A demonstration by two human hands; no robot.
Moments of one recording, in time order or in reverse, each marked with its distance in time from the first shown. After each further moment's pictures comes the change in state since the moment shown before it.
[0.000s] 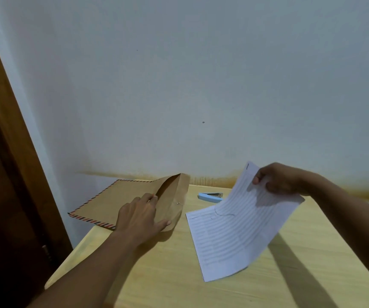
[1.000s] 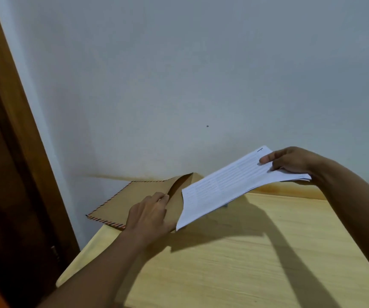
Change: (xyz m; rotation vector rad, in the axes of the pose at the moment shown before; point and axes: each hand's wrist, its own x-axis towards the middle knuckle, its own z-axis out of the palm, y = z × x) left_hand -0.005 0.009 -0.011 -0.129 0.022 0.039; right_hand -0.011 -0.019 -0.043 0.524 0.114 0.198
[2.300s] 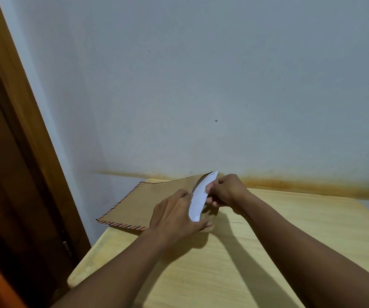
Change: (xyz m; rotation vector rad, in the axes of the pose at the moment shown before) left_hand 0.006 0.032 -0.001 -0.137 0.038 0.036; right_hand 0.001 -0.031 0.186 0.390 -0.091 0.034
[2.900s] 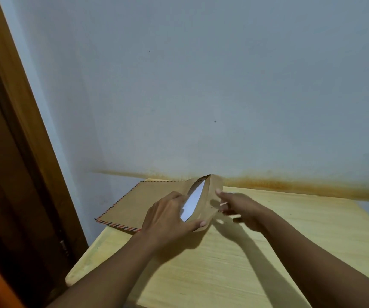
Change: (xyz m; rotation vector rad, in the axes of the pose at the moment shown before) left_hand -0.007 -0.020 0.008 -0.137 0.021 0.006; right_hand 0.003 0.052 -0.027 -0.054 -0.187 0.118
